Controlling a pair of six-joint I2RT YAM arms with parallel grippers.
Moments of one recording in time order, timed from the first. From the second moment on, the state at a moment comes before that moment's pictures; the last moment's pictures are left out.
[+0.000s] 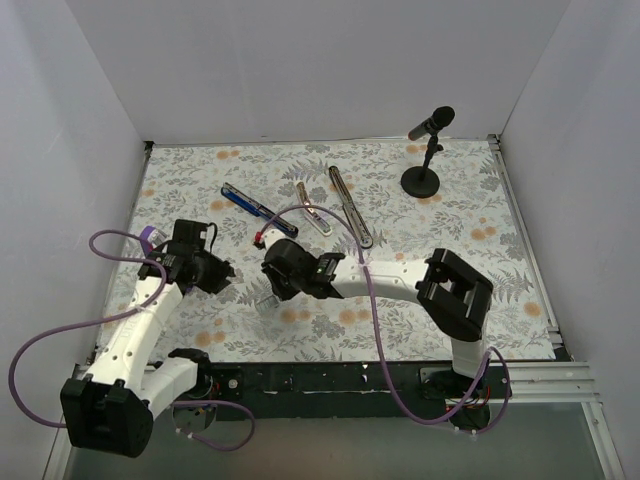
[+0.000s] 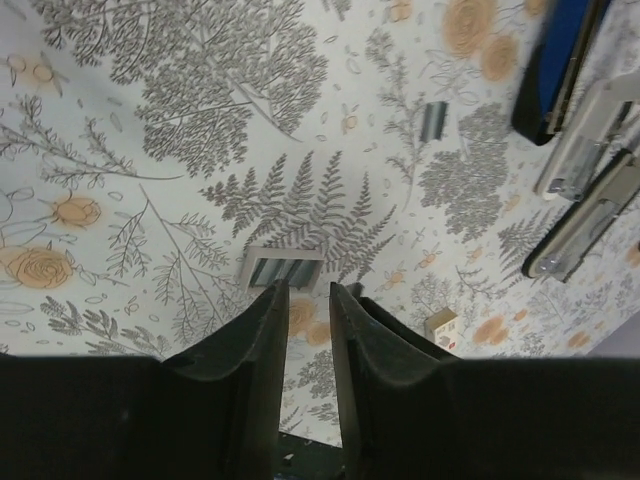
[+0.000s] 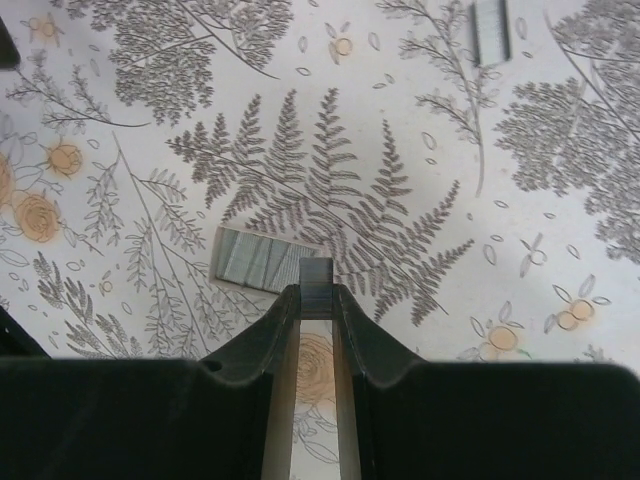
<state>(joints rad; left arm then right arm) -0.17 0.96 0.83 -0.88 -0.04 -1.13 1.18 1.91 1.32 -0.22 0.11 0.39</state>
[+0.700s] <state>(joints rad) -0.19 1.19 0.55 -0.78 0.10 -1.28 1.03 1.68 1.06 -0.12 0.09 0.41</state>
